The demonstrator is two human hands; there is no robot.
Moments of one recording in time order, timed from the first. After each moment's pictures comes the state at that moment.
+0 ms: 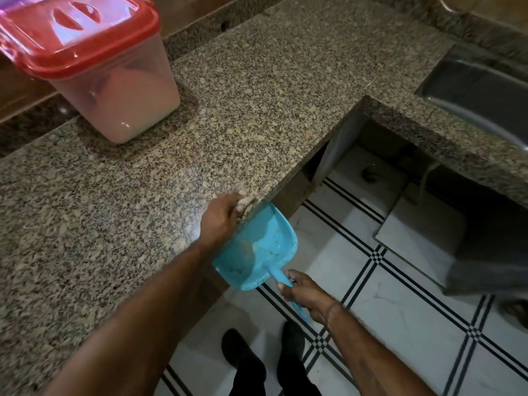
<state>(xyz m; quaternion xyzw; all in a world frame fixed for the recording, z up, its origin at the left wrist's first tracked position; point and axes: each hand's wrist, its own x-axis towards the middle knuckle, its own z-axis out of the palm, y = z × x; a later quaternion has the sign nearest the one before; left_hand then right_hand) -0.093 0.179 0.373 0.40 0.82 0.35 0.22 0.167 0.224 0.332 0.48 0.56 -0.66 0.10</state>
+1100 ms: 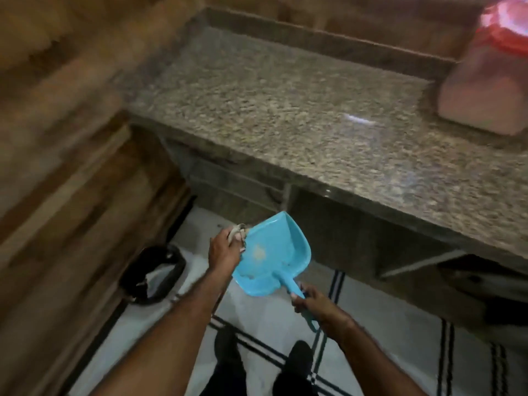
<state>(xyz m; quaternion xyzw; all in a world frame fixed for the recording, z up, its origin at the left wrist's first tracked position) 0.218 -0.225 0.332 -0.36 0.80 0.48 -0.01 0.225 0.042 0.341 0.07 0.70 -0.54 0.46</state>
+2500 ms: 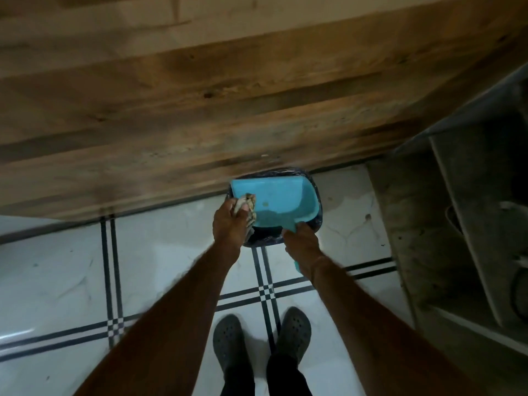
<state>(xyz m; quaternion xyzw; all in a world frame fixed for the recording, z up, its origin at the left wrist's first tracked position) 0.425 -0.615 -0.010 -0.71 0.37 0.55 -0.22 0.286 -0.546 -0.046 -0.13 0.79 -0.26 0.54</state>
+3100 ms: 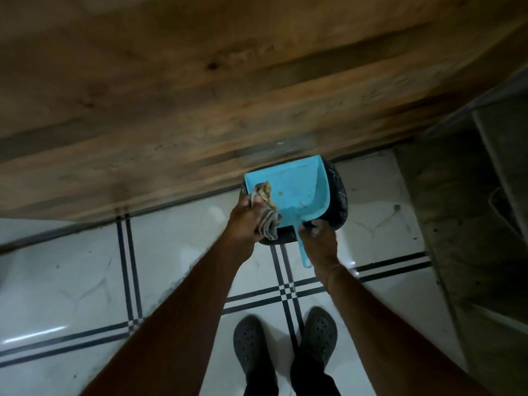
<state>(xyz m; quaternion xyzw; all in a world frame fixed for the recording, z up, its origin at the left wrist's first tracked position) 0.435 -0.626 -0.037 -0.63 0.22 0.71 -0.21 0.295 -0.532 -0.115 -0.13 0.81 -0.31 0.48</state>
